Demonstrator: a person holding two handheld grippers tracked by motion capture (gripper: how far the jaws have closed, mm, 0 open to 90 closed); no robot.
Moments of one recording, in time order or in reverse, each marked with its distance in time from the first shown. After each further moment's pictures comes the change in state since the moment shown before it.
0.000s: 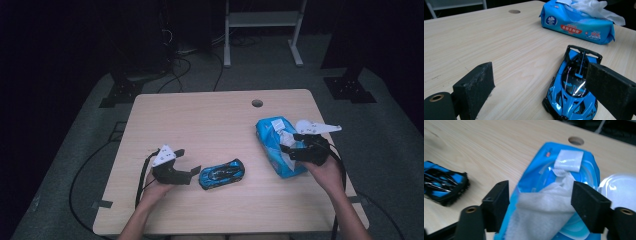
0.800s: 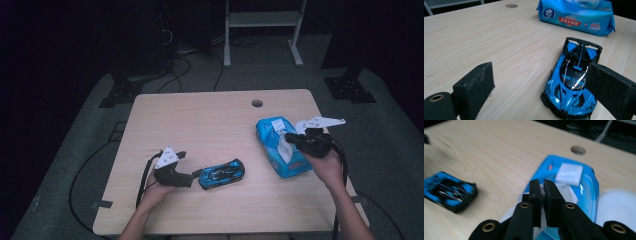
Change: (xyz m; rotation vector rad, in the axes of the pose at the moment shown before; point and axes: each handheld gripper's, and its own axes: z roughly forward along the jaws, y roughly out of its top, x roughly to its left) left arm -0.004 -0.002 0.001 0.023 -0.004 0.032; right arm 0.002 0.021 -0.014 -0.045 0.042 -0.003
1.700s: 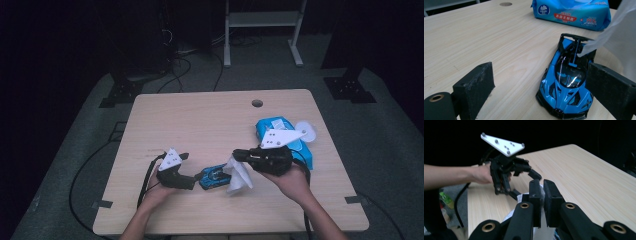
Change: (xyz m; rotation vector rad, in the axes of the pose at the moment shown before) left arm -0.006 -0.002 0.005 0.023 -0.019 0.035; right arm 0.139 0.051 -0.002 -0.149 0.418 -0.227
